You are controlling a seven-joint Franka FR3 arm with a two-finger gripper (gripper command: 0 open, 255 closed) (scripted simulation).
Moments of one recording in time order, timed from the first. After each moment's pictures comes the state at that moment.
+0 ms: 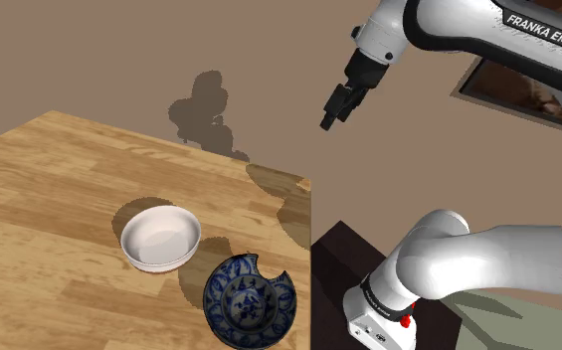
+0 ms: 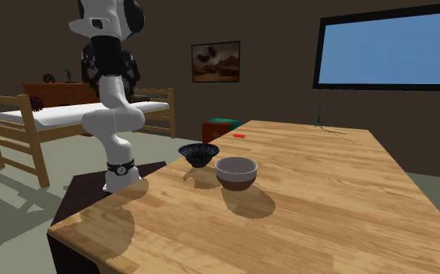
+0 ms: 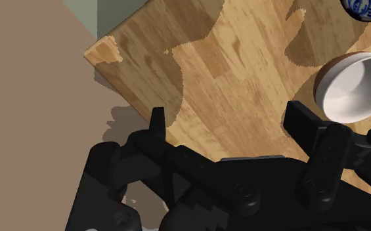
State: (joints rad) arm -0.01 -0.78 0.02 -2.30 0.06 1.64 -0.09
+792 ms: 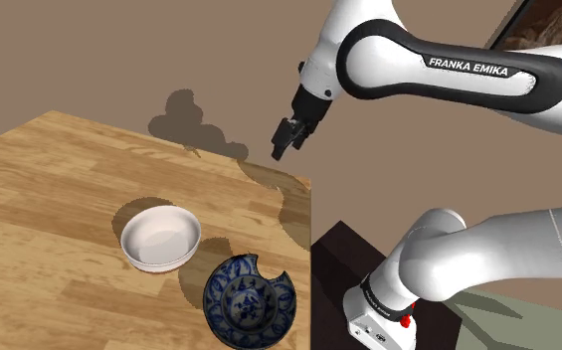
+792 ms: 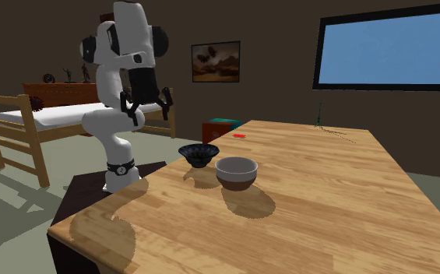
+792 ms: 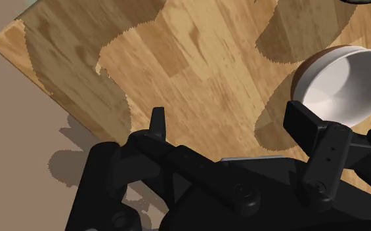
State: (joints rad) arm 0.06 -0.64 0.15 -2.42 0.17 1.90 0.01
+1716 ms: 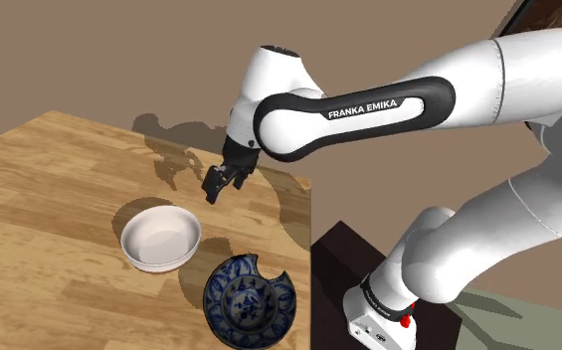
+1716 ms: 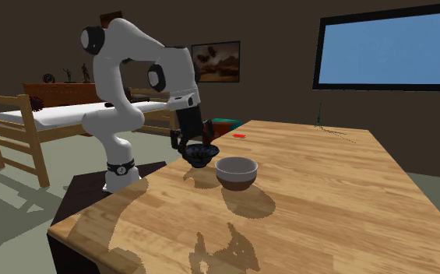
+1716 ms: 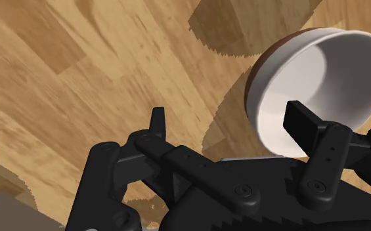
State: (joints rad) arm 0.14 -0.28 0.34 -2.40 0.26 2.26 0.14
